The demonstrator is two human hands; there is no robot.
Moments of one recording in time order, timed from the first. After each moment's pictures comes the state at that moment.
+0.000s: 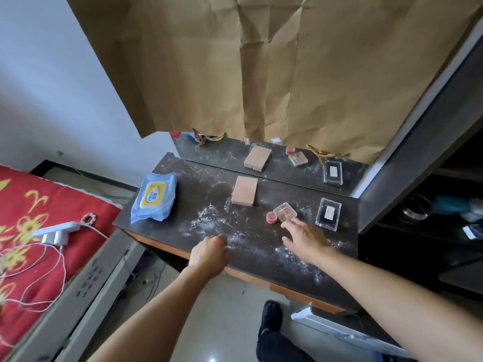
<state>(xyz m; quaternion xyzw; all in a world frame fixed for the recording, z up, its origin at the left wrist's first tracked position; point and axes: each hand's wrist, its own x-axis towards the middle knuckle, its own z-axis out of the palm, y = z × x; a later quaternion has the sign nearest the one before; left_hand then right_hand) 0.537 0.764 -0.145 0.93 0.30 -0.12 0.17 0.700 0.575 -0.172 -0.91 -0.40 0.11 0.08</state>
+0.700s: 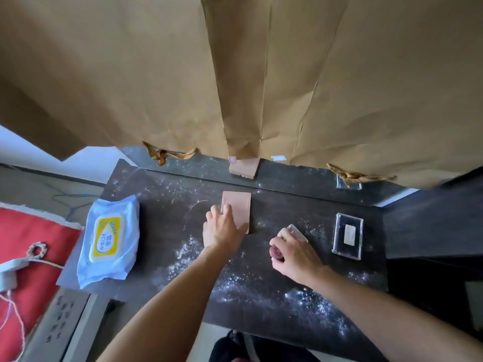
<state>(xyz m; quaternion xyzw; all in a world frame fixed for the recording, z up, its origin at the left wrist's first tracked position) 0.742 0.848 -0.230 0.92 0.31 -0.15 0.18 0.781 0.649 -0.272 -0.90 -0.39 0.14 0.17</state>
